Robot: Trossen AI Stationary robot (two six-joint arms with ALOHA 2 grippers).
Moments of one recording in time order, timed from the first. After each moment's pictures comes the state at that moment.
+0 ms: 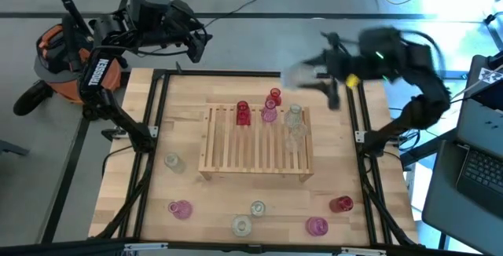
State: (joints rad) left arm 0.53 1.56 2.36 -1.28 -0.13 -0.04; right arm -0.04 1.49 2.29 -1.20 0.04 -0.32
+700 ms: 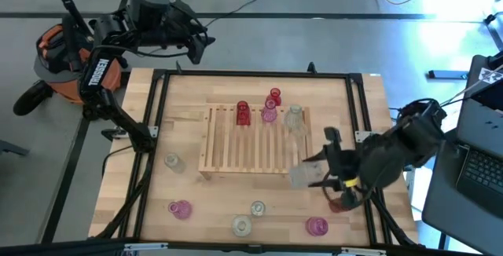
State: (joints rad) left arm 0.53 1.56 2.36 -1.26 -0.06 -0.12; right arm 0.68 1.57 2.13 -1.29 0.40 0.33
